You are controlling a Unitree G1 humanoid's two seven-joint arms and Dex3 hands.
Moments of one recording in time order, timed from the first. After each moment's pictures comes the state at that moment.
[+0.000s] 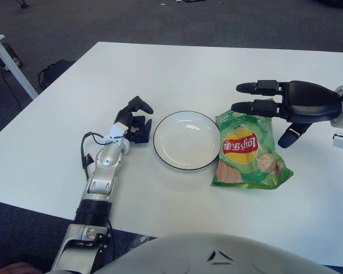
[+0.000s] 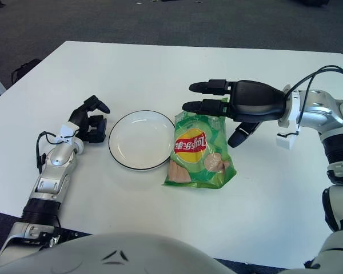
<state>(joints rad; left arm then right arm) -0.07 0.16 -0.03 0.08 0.05 -0.14 -0.05 -0.65 -1.02 0.26 0.51 -0.40 -1.45 0.31</state>
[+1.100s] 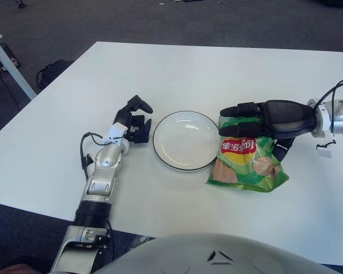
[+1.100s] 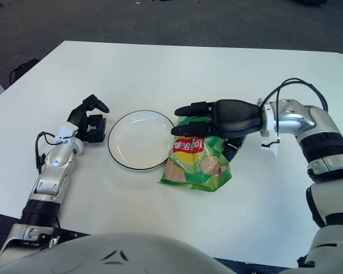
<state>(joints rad) -0.06 0.16 -0.03 0.05 0.05 -0.15 -0.04 -0.69 -0.95 0.46 0.57 -0.38 -1.52 0.40</state>
